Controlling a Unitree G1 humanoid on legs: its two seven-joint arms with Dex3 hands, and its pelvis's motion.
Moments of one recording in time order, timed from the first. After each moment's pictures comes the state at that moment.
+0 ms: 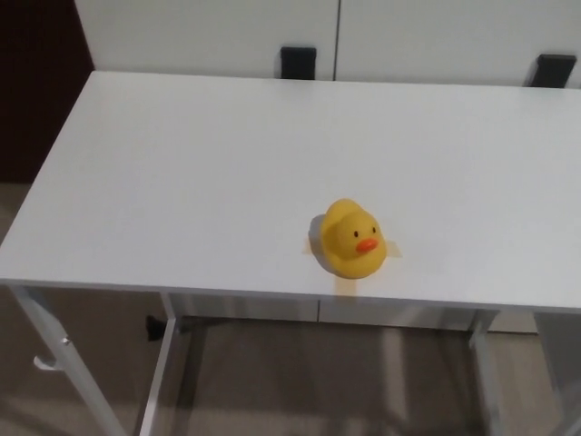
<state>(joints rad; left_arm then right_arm) -0.16 0.53 0.21 1.24 -0.01 -0.12 -0.07 0.05 -0.67 -0.50 0.29 -0.14 -0.17 -0.17</state>
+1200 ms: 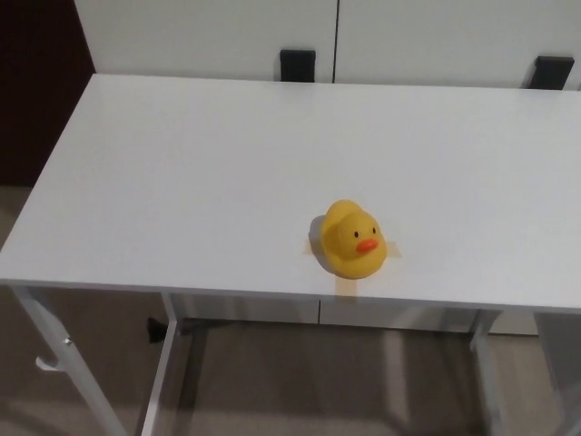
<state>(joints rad) -0.17 0.54 0.20 1.26 0.00 -0.12 -0.07 0.13 -0.62 -0.51 1.14 0.05 -0.48 0.17</state>
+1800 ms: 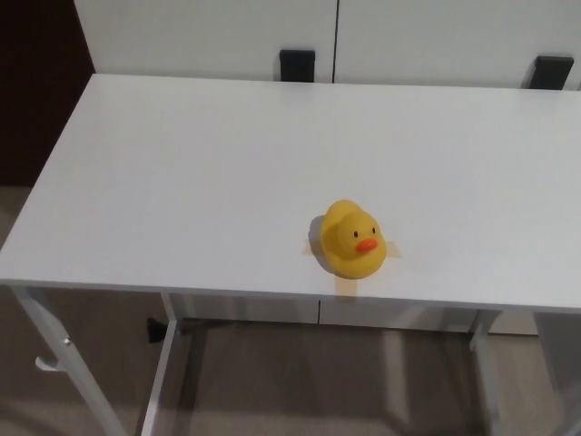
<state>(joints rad) -0.17 0.55 0.21 1.26 0.00 -0.12 -0.07 0.11 -0.61 -0.49 1.10 0.09 -0.54 0.19</state>
